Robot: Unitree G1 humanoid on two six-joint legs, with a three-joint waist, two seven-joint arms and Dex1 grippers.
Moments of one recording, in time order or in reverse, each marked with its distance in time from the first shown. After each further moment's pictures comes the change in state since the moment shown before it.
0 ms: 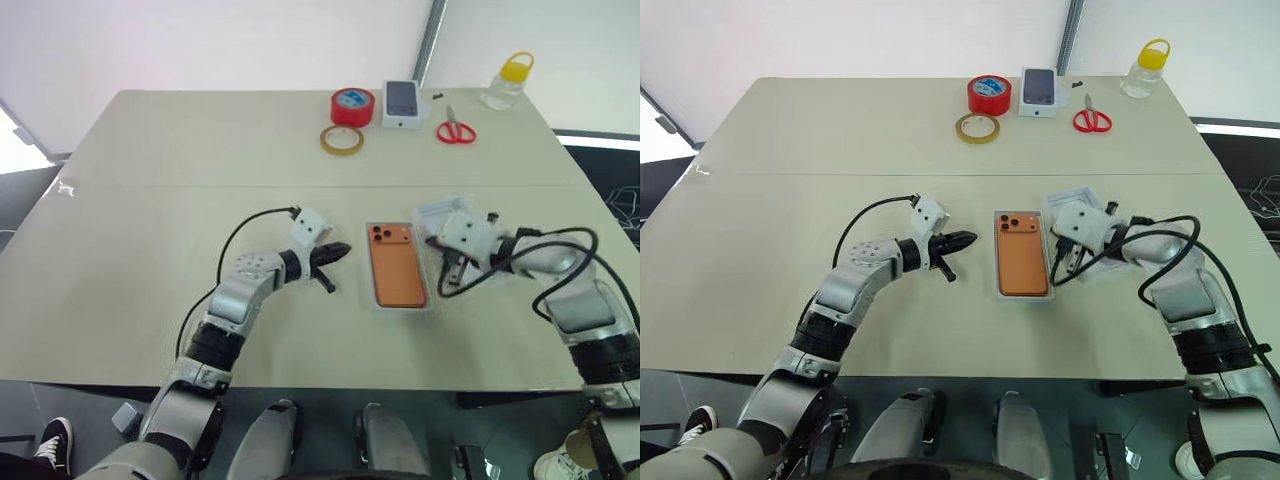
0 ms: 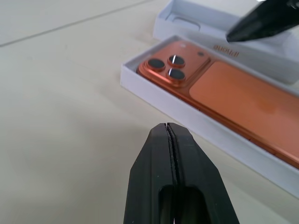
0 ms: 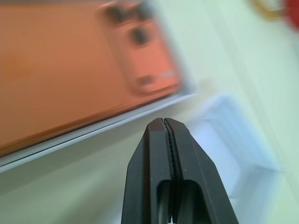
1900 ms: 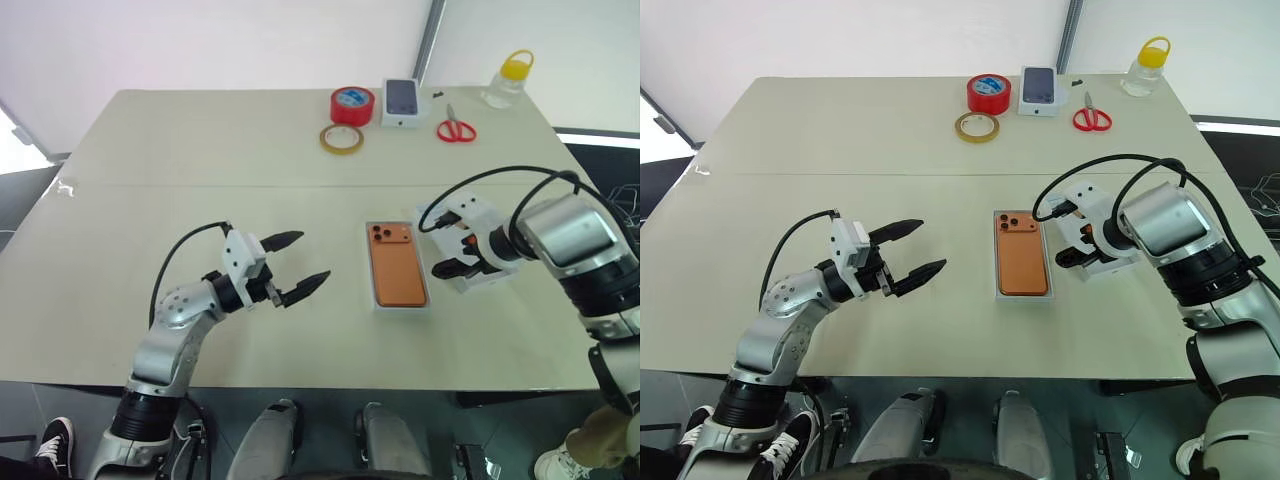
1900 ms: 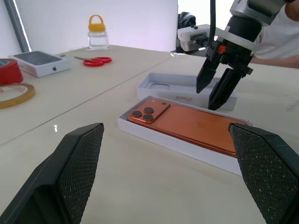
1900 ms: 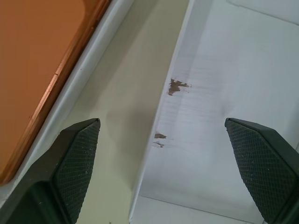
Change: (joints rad) left arm 0.357 0.169 0.102 -0.379 -0.166 -0.287 -0.118; right arm -0.413 -0.103 0.385 0.009 0.276 1.193 -0.060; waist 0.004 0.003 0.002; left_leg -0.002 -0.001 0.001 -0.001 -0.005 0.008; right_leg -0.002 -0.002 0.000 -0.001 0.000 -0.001
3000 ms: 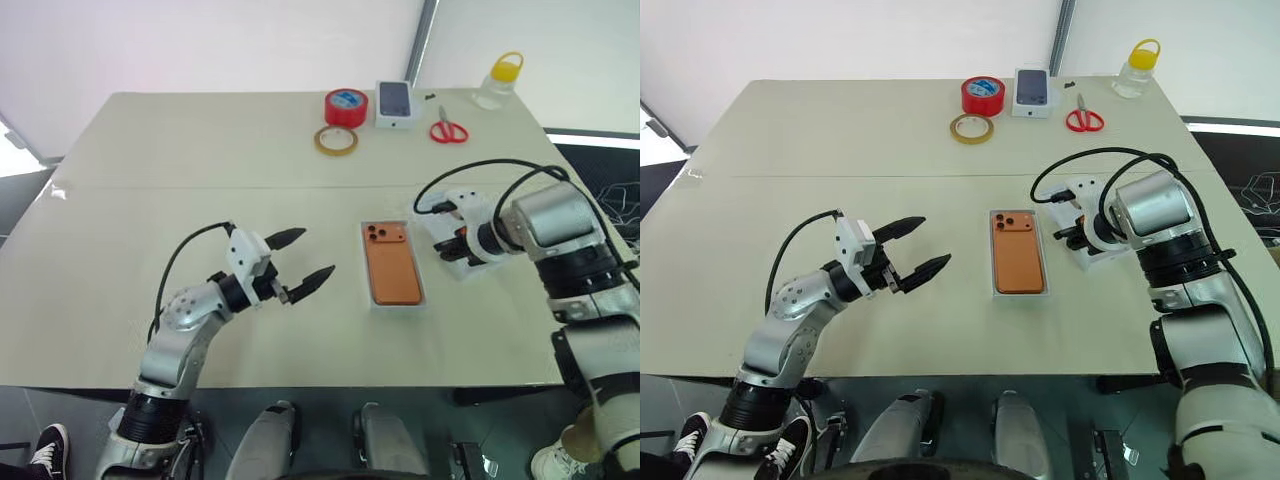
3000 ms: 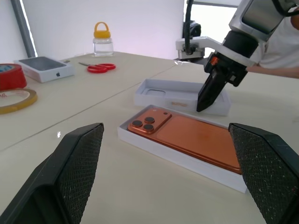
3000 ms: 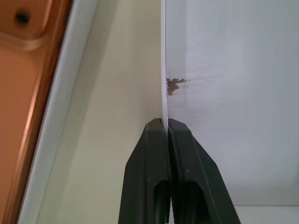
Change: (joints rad) left arm -0.024 -0.012 -0.024 0.004 -0.004 0.002 0.050; right arm -0.034 0.218 -0.242 0.217 -0.026 -0.016 -0.270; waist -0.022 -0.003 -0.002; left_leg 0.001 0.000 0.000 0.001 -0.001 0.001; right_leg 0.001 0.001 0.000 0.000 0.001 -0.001
